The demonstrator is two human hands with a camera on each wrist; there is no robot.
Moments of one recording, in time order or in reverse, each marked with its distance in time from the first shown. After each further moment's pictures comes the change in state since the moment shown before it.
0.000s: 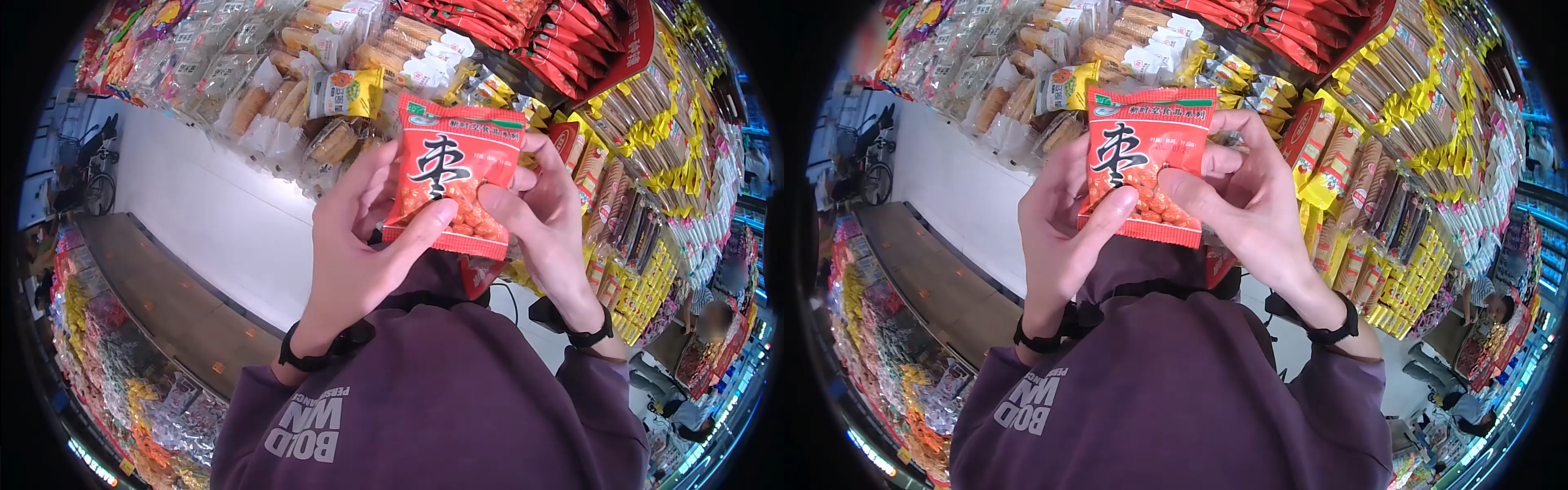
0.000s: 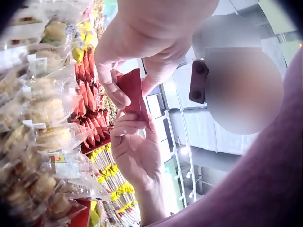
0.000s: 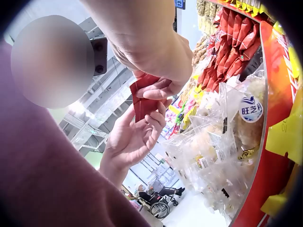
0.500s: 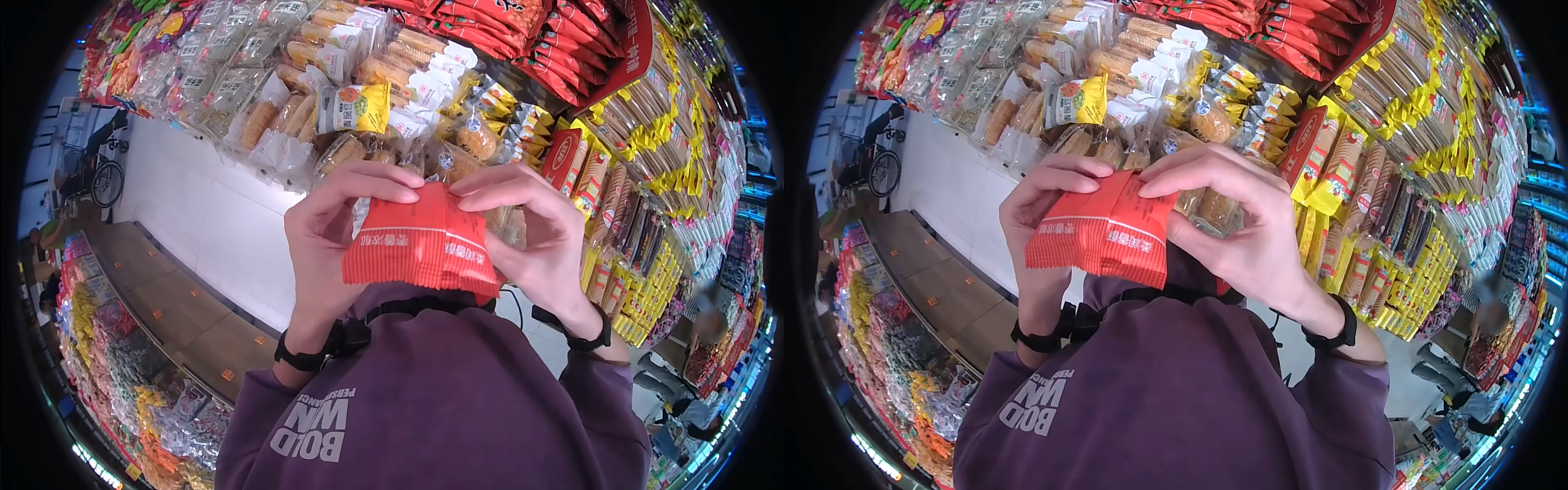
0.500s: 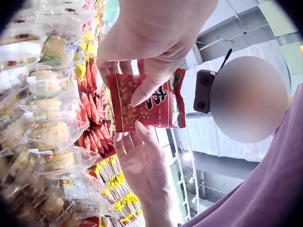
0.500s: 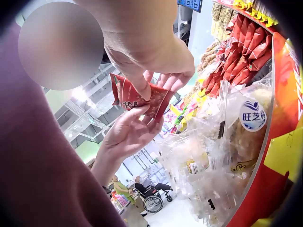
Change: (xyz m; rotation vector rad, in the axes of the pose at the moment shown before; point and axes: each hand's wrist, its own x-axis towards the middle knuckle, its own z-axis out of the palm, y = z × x) left_hand 0.011 -0.016 -0.039 -0.001 -0.093 0.285; right_hand 0.009 0.006 -0.002 -0.594 -0.178 -0.501
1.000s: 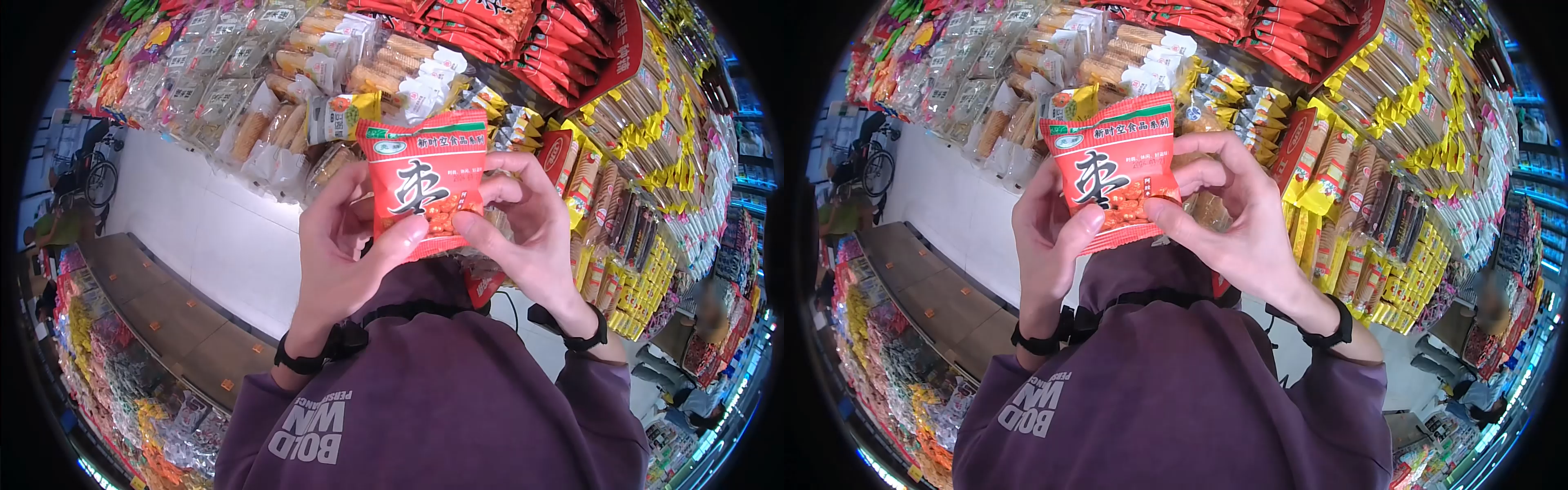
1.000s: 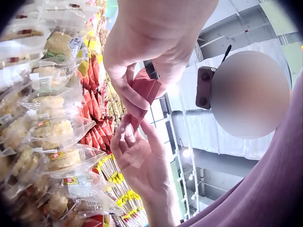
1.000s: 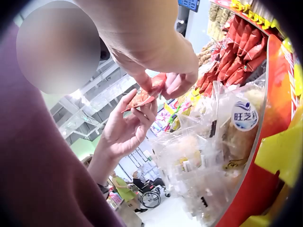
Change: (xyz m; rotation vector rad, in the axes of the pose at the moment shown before) left_hand 0.004 0.013 0.016 -0.172 0.117 -0.274; right_hand -0.004 -0.002 0.006 0.256 0.111 0.328
